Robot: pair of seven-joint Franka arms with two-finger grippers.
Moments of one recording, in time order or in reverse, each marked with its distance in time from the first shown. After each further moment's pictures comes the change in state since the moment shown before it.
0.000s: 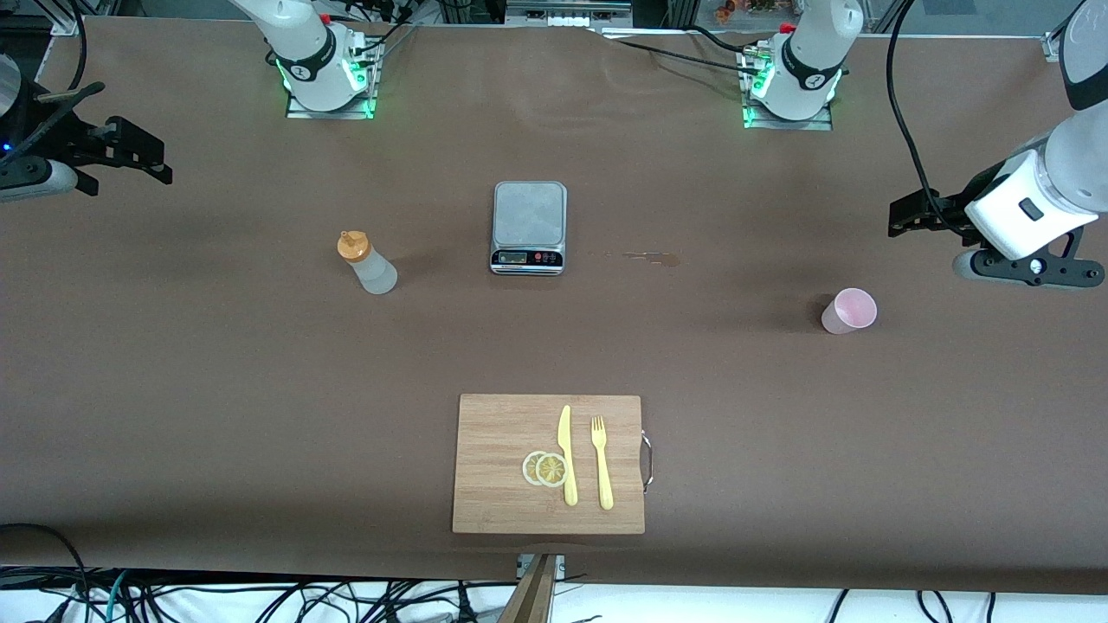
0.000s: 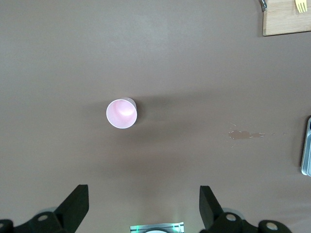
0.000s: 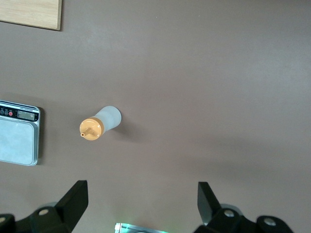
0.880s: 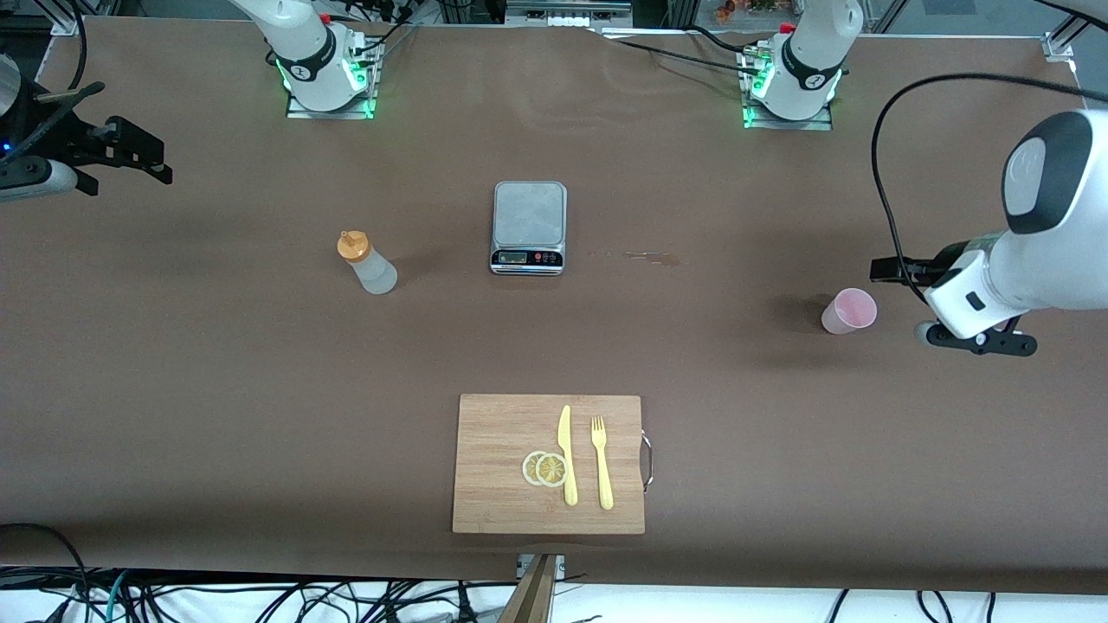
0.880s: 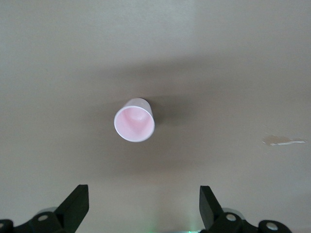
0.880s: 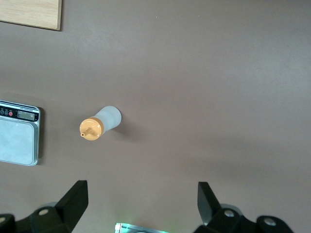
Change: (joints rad) left arm 0.023 0.171 0.045 -0.072 0.032 0.131 0.085; right arm 0.000 0.000 0.000 0.001 0.000 -0.001 0.001
